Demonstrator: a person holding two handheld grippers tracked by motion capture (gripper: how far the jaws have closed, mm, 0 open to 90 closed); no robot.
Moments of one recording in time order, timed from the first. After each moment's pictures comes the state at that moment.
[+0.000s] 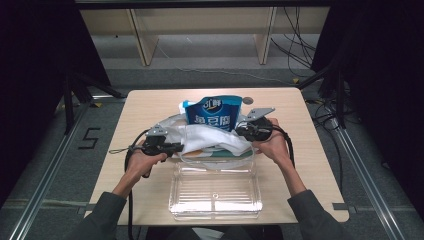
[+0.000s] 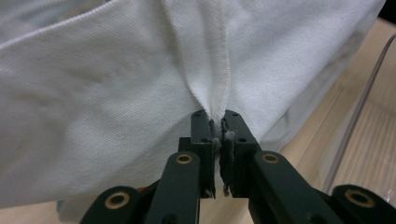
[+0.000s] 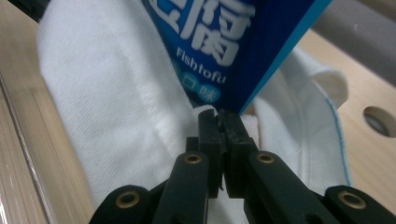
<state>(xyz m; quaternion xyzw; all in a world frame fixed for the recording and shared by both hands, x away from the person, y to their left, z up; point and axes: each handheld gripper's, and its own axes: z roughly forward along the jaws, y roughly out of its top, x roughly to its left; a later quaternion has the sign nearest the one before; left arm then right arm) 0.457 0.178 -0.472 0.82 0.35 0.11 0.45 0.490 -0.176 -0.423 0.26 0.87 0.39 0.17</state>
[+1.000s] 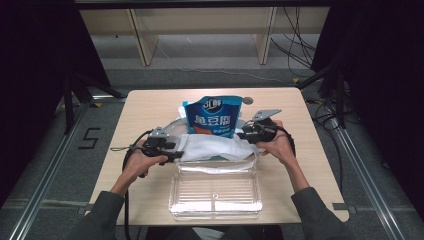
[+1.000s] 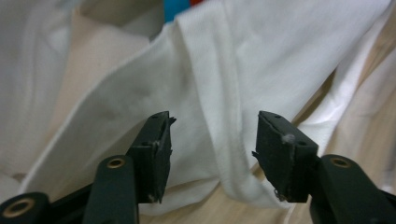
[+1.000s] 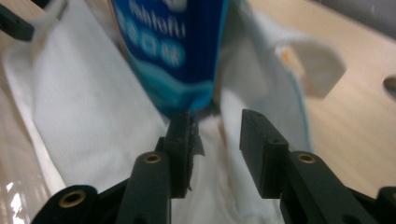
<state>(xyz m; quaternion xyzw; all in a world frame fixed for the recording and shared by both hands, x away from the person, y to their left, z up) 0.460 0.183 -0.464 0.84 0.34 0.11 0.41 0.507 -0.200 -0.442 0.28 0.85 0.42 0.15</state>
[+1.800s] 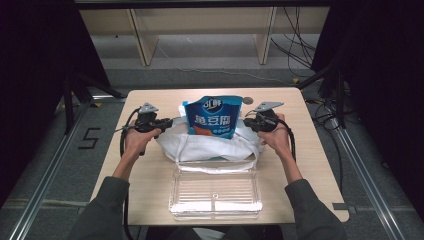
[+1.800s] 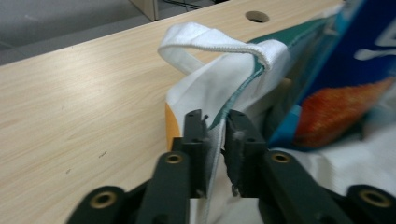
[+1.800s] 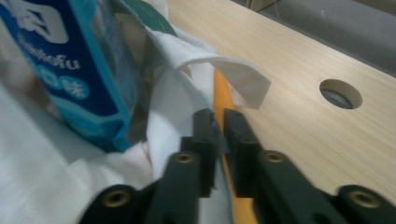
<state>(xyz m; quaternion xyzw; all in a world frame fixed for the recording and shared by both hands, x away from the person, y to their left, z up) 0.524 0.204 -0.446 0.77 0.43 0.18 0.44 0.540 -0.204 -0.452 0.34 0.82 0.41 0.20</state>
